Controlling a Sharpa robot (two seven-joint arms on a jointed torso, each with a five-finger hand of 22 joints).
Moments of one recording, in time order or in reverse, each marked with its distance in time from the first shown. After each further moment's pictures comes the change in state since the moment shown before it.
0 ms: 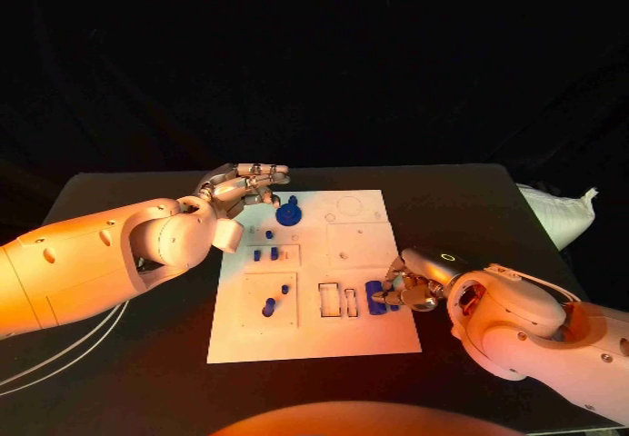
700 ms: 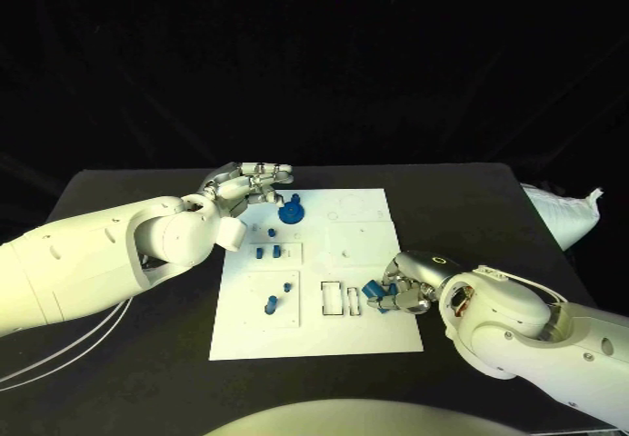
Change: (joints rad) left arm -0.003 0.001 0.000 -0.003 0.000 0.004 -0.003; left_hand -0.005 0.005 0.000 0.000 0.000 0.000 0.000 0.000 -0.001 -0.005 -0.002 0.004 -0.001 0.000 0.000 0.000 -0.004 0.000 0.000 0.000 -0.001 -0.002; right arm -0.013 0.050 0.001 -0.040 -0.014 0.042 -0.003; right_hand 0.025 0.025 -0.015 -0.004 0.042 -0.004 -0.004 0.012 0.018 0.007 0.000 0.022 0.034 0.000 0.000 0.008 0.000 0.000 0.004 0.004 0.008 0.011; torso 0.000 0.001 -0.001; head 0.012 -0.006
